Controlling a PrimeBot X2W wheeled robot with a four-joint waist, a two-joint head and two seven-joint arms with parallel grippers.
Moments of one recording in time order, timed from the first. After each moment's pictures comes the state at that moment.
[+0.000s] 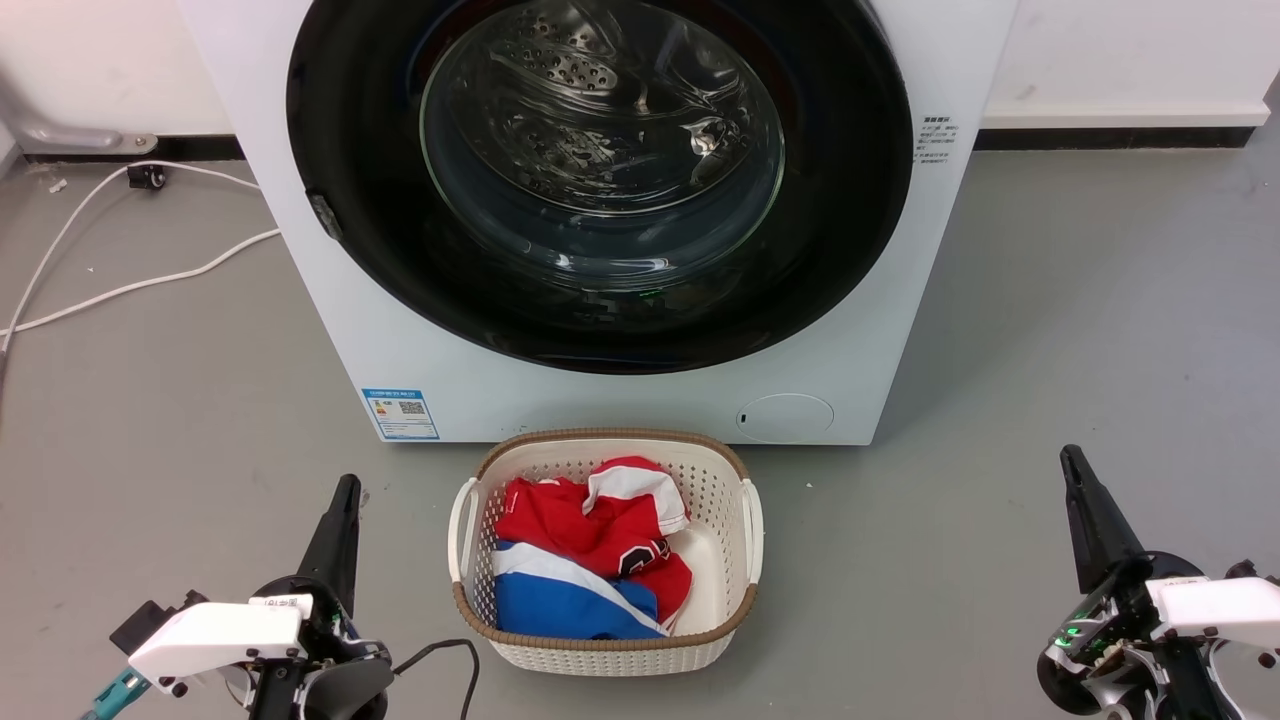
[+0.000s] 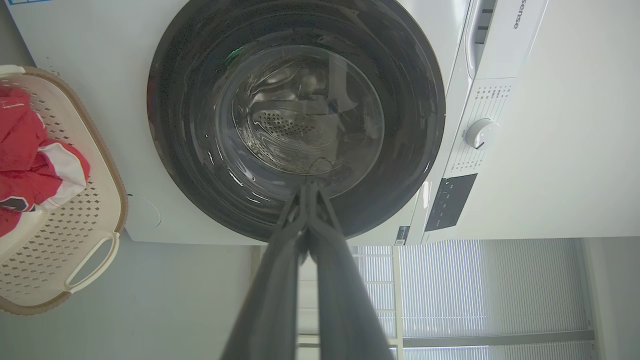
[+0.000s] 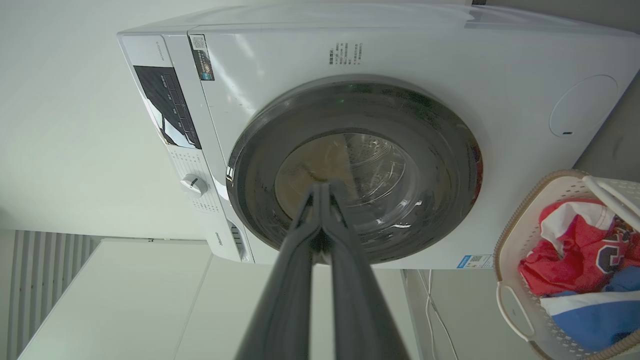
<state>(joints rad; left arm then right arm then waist) -0.10 0.06 0.11 0.24 -1.62 -0.13 0.11 -0.10 -0.05 -0.11 0.25 1.61 0.13 0.11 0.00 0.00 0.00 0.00</state>
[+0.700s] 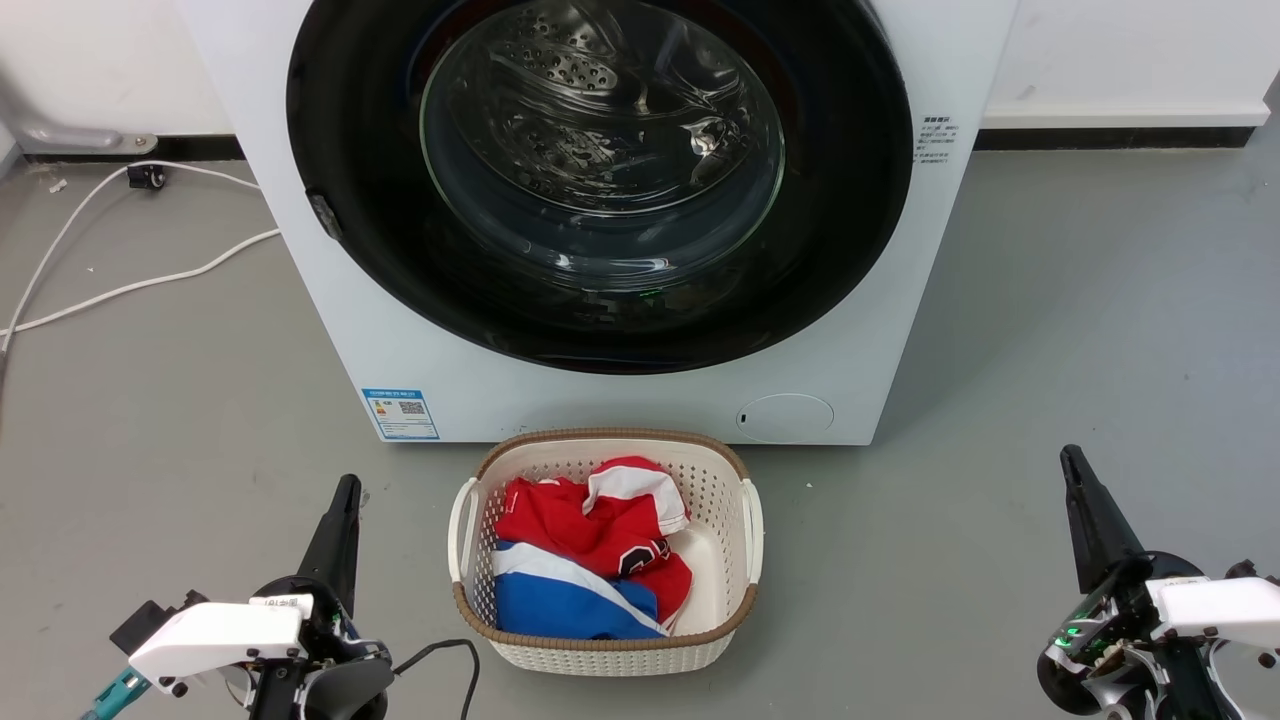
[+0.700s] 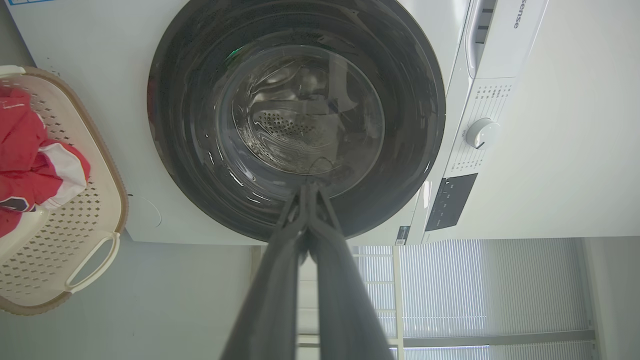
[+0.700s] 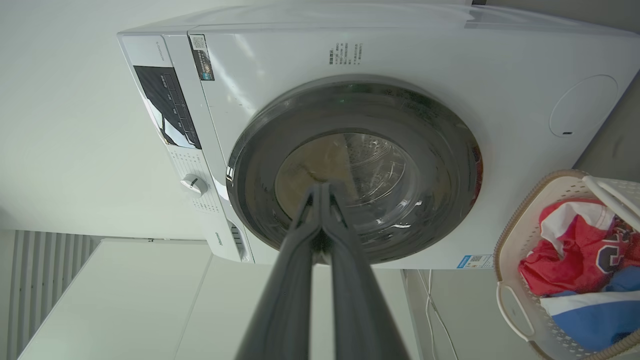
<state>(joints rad) -0.10 0.05 0.11 0.24 -1.62 -0.13 0.11 -0.10 -0.05 -0.11 0.25 1.61 0.13 0.11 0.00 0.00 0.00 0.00</state>
